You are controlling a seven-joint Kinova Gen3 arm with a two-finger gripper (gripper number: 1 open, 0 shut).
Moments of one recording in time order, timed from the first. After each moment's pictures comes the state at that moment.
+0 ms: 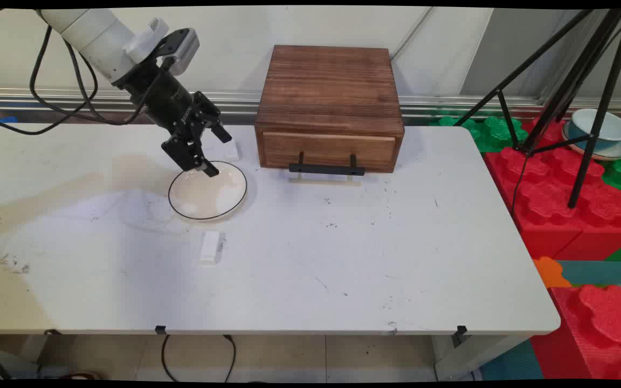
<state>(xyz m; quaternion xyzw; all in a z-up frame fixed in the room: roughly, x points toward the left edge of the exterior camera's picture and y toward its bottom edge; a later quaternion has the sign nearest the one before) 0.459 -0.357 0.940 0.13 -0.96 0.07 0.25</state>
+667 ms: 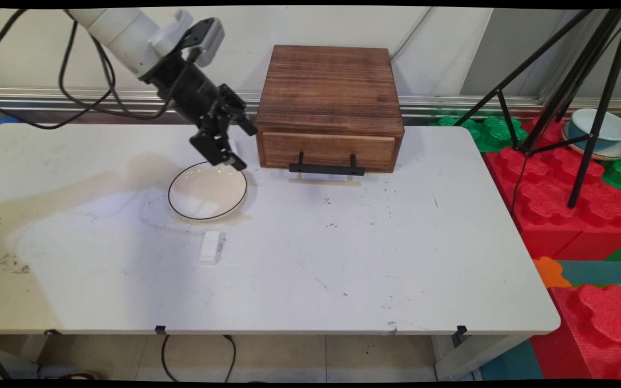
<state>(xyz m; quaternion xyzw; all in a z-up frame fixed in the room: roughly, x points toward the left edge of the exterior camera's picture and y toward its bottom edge) 0.421 -0.372 0.948 0.12 -0.95 0.09 0.28</state>
